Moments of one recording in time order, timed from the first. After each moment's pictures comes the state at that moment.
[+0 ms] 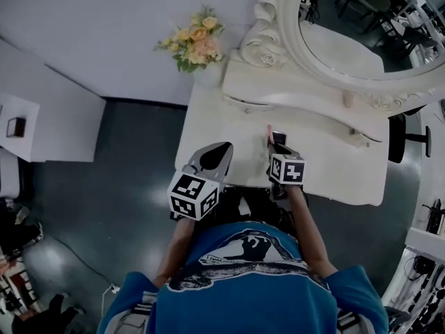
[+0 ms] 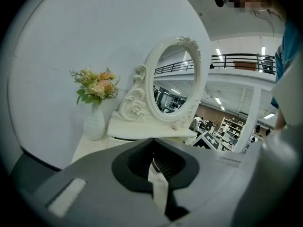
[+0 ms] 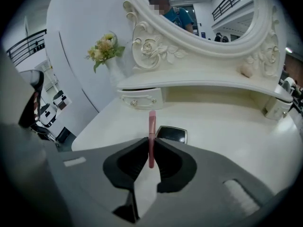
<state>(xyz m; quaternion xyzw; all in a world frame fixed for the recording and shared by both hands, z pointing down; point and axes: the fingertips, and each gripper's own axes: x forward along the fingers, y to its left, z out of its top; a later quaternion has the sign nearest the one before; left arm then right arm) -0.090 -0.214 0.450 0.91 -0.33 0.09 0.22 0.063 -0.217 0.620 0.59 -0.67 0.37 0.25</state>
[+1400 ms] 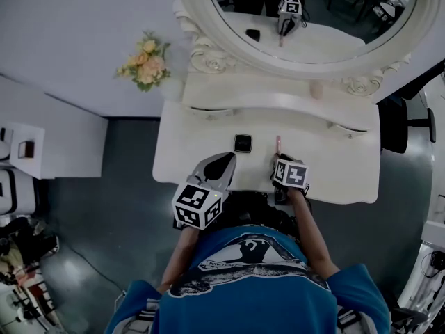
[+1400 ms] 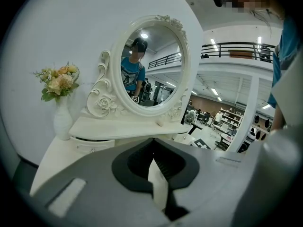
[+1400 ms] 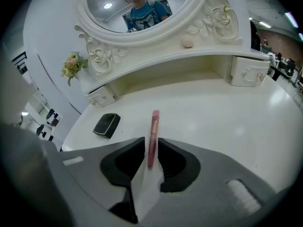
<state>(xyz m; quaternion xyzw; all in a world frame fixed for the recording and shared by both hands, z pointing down) 0.050 -0.173 0.446 0.92 -0.31 0.14 0.20 0.209 -0.164 0.667 0.62 -0.61 0.44 0.20</state>
